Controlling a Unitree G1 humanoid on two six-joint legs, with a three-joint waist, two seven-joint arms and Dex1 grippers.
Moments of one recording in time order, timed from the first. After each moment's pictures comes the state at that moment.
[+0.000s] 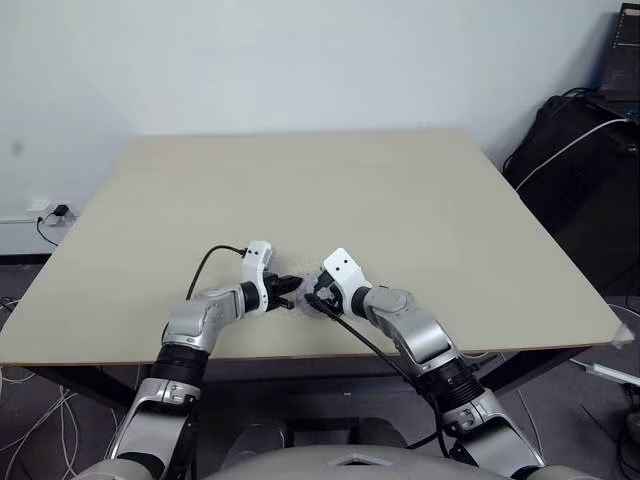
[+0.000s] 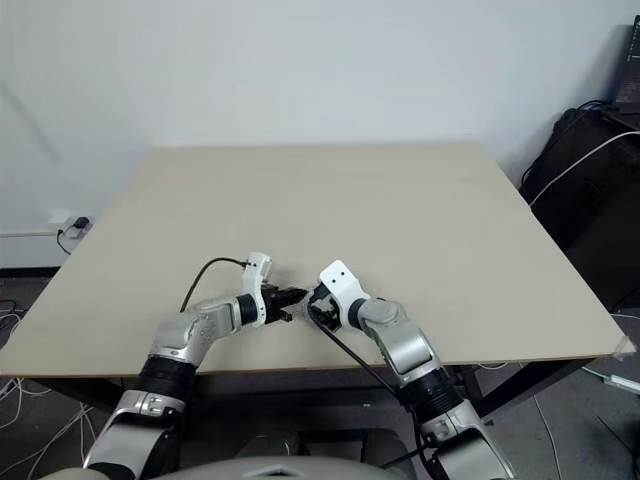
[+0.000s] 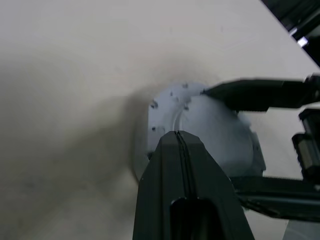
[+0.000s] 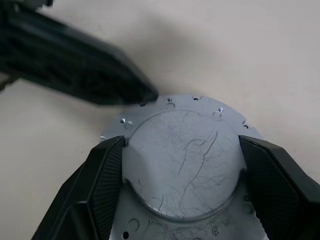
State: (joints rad) left arm -0.34 0.20 -0.09 0.29 -0.37 0.73 -0.61; right arm -0.29 -0.17 0.36 0.06 -0.01 0.68 0.47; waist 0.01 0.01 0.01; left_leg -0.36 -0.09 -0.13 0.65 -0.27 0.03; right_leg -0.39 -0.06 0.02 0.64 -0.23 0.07
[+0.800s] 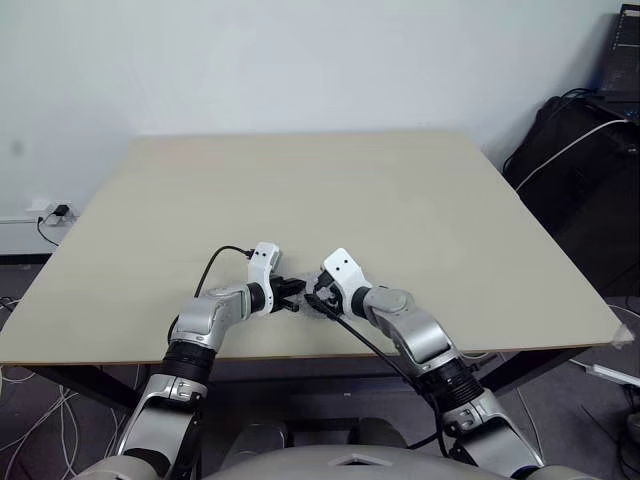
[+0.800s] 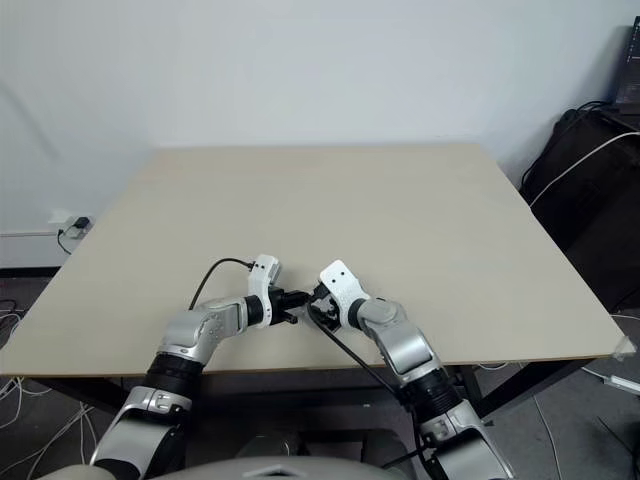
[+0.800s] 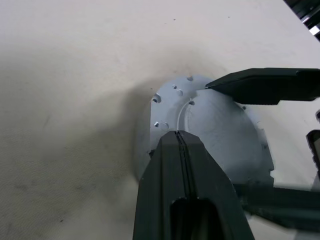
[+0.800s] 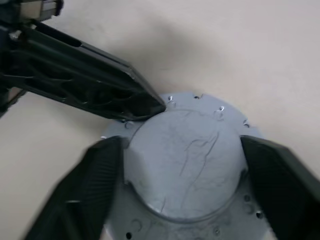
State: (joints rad) left arm -0.36 0.17 -0.10 0.31 -0.33 0.74 -0.60; right arm -0.27 -0.17 0.35 0.05 0.01 0.68 0.47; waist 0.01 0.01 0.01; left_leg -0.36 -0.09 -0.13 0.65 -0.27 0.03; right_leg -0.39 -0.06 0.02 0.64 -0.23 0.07
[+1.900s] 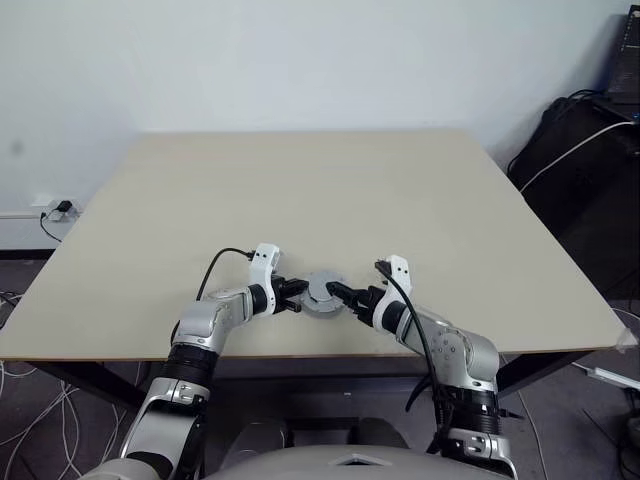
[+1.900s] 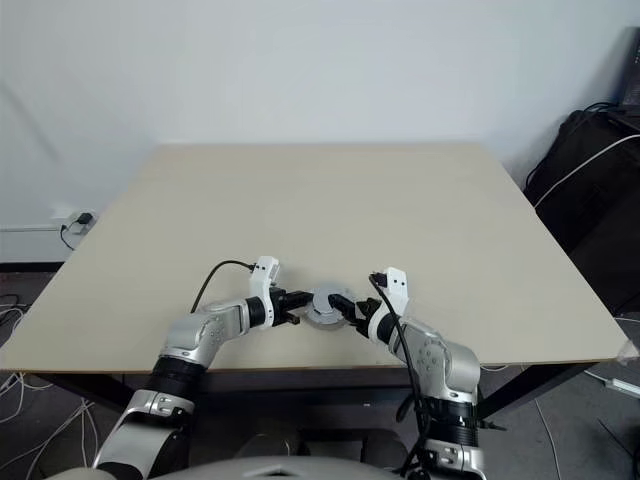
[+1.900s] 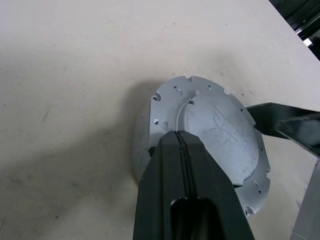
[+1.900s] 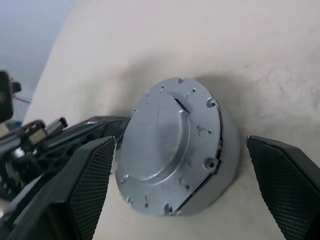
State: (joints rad) left arm -0.34 0.16 -0.09 0.31 -0.33 0.73 -0.60; right arm -0.17 0.05 -0.22 -0.04 0.46 1.05 0.29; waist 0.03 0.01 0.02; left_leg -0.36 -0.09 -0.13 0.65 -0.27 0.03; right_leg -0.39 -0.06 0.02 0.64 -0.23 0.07
